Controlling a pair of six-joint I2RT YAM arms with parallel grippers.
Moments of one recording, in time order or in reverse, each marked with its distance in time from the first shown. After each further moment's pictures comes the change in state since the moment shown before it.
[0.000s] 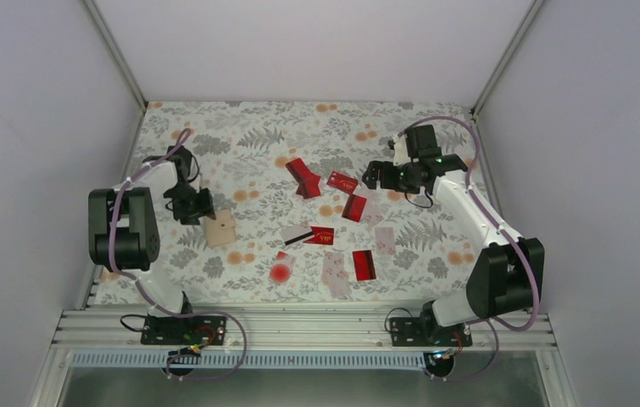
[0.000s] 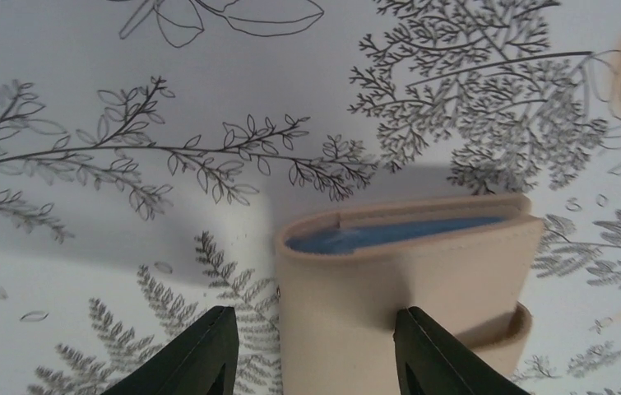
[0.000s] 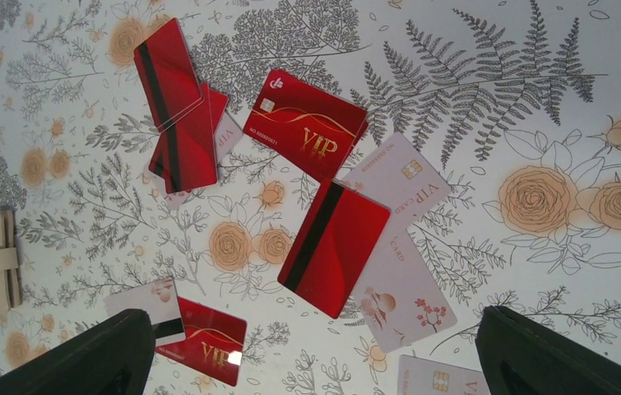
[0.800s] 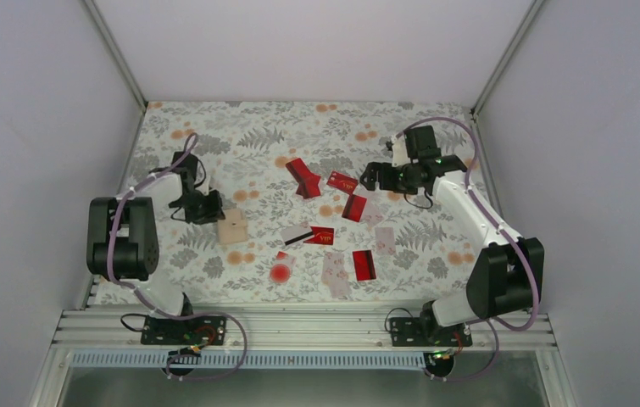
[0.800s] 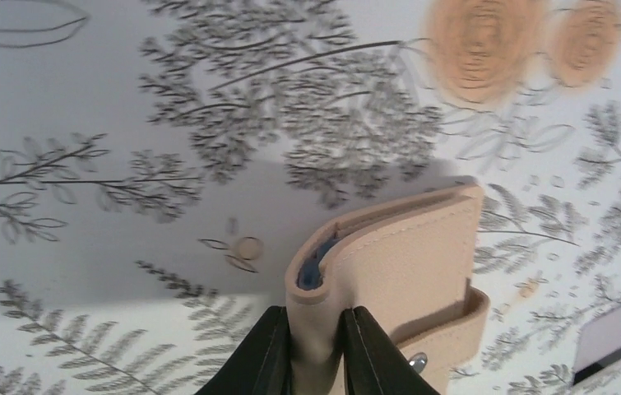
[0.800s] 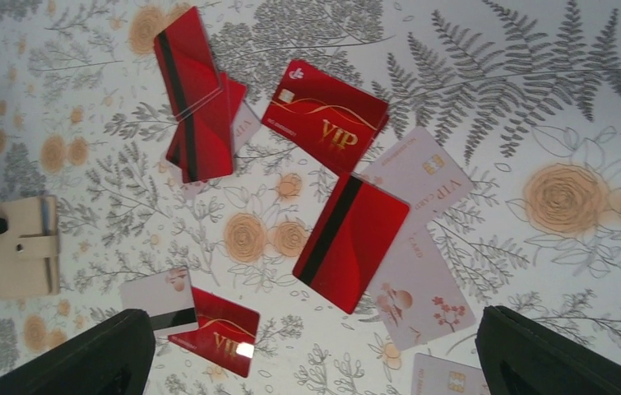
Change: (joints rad) left arm -0.033 -0.048 -0.135 0.210 0.145 -0.007; right arm 0.001 0.000 -0.009 -0.003 -0.031 -0.014
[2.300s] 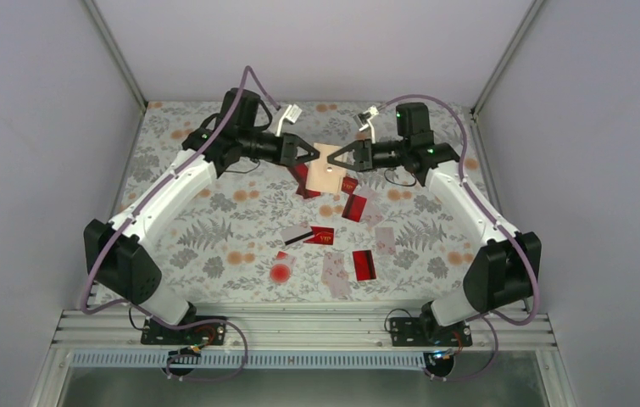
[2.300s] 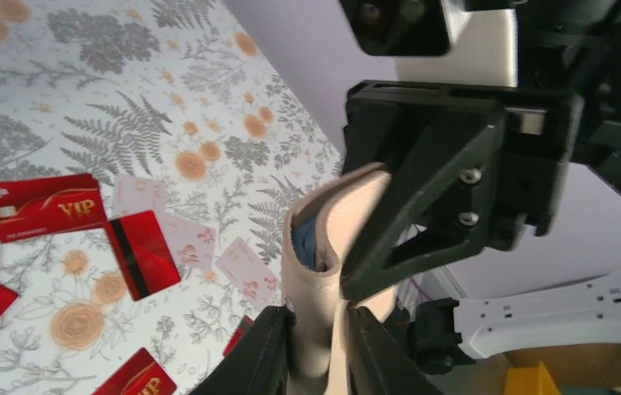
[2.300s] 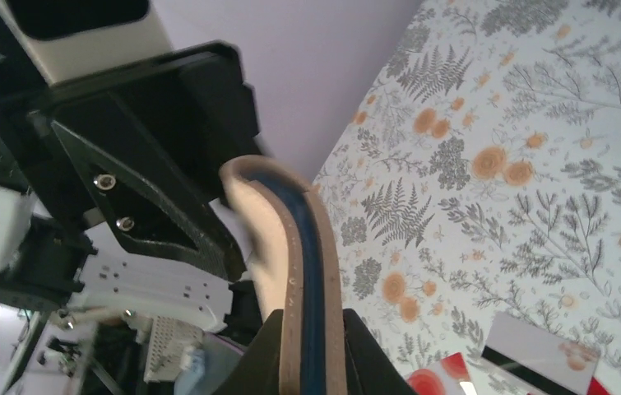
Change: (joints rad) left arm -0.522 -0.126 0.537 0.173 0.488 -0.132; right arm 0.082 0.046 0.142 0.261 -0.788 0.122
